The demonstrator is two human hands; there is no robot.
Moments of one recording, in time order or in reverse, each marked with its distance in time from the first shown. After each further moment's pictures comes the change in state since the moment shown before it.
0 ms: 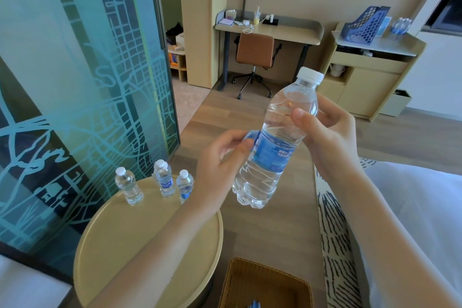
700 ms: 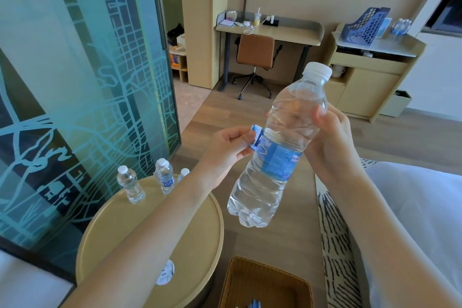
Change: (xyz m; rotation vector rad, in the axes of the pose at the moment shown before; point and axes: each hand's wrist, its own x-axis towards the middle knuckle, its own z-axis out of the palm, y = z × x) left_hand 0.040 -0.040 -0.002 -0.382 -0.186 -0.378; right_hand -0.009 -0.011 0.011 0.239 -0.152 0.106
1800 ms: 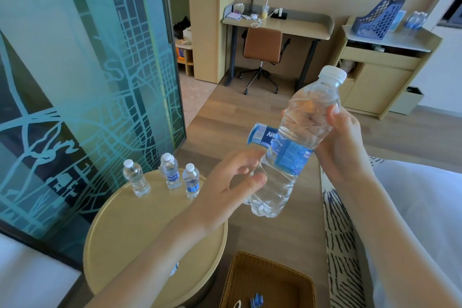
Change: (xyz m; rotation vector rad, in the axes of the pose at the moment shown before) left_hand -0.096 0.020 0.014 0.569 -0.090 0.106; right_hand 0.003 0.012 -0.021 -0.034 0.041 0.013
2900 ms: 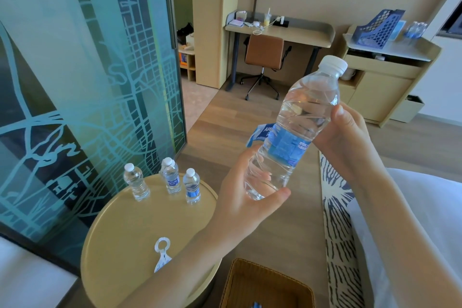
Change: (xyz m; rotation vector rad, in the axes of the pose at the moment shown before) left_hand 0.009 -0.004 0.037 -0.111 0.291 0.076; right_hand 0.014 -0.014 -0.007 -0.061 -0.181 0.013
